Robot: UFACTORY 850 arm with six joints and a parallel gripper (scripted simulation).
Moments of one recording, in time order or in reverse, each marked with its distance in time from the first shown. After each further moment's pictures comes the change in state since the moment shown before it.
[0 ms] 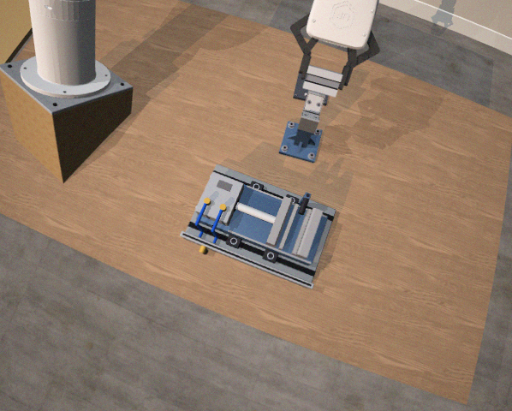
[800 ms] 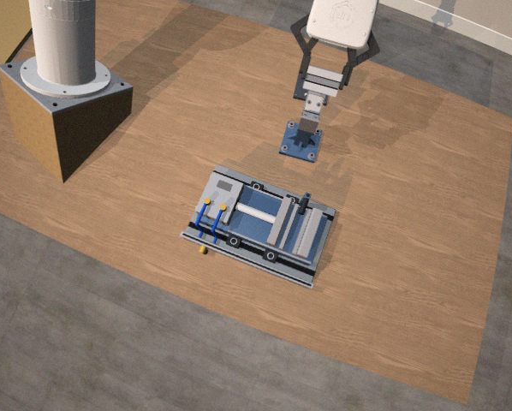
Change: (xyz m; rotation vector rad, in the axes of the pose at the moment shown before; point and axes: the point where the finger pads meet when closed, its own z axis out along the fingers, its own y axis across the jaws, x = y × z) arm 0.000 0.000 0.000 -0.001 -0.012 0.000
